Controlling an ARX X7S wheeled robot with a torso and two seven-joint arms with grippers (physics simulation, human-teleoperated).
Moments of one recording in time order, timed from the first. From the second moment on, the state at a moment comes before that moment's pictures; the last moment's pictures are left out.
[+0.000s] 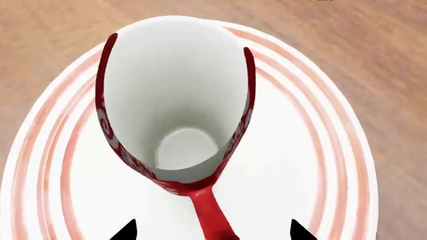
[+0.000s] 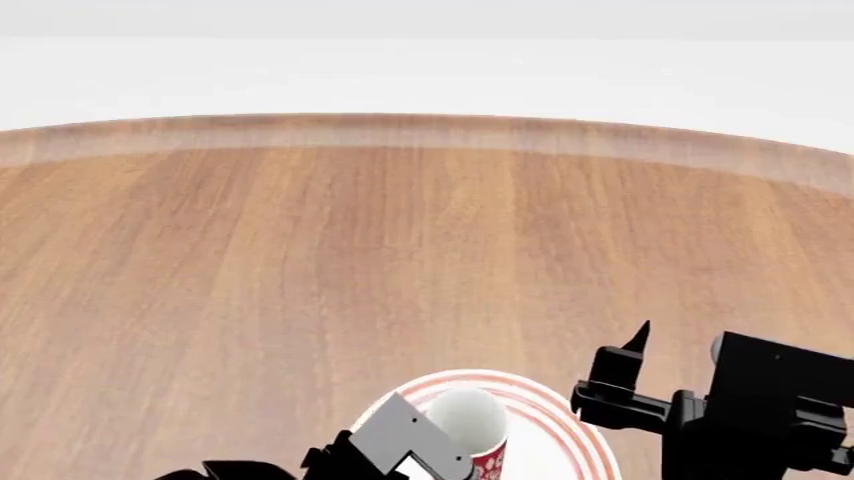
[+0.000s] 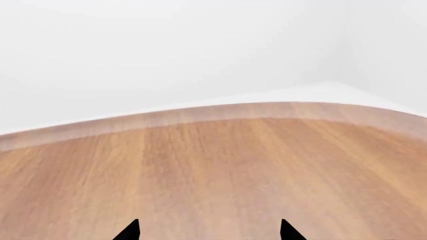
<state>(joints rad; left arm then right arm) -1.03 0.00 1.54 -0.92 -1.19 -0.36 0.08 0.40 0.27 0.01 -0.06 0.38 0.55 0.29</state>
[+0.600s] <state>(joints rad) -1.06 -0.51 1.41 -0.09 -1.32 -0.36 -0.18 0.41 0.26 -0.02 -0.03 0.38 0.54 0.29</state>
